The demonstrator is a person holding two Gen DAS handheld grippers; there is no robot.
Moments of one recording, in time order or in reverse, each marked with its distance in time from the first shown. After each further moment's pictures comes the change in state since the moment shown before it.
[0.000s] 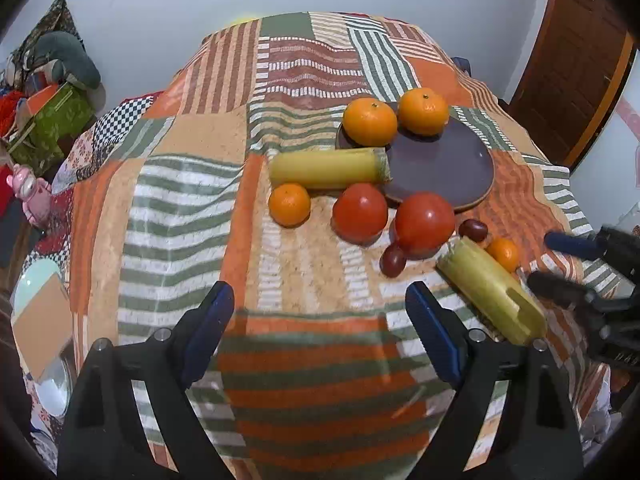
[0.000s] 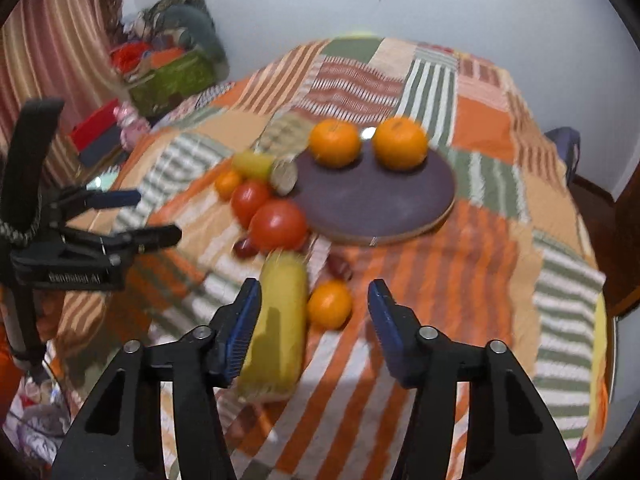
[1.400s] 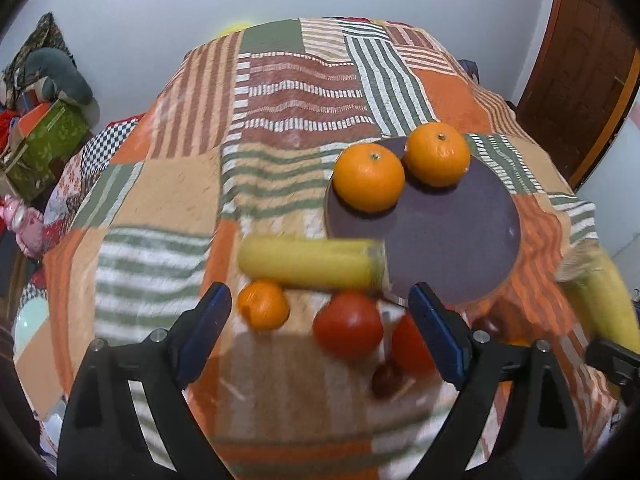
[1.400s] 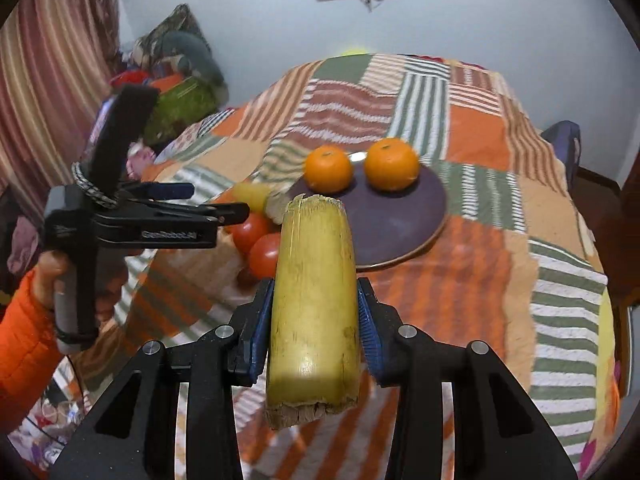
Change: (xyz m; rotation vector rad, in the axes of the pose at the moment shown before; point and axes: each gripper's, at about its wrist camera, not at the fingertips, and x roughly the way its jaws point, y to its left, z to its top) left arm 0.065 -0.023 0.082 0.030 -0.003 0.033; right arm -0.019 -0.028 0.018 0.083 -0.119 0.013
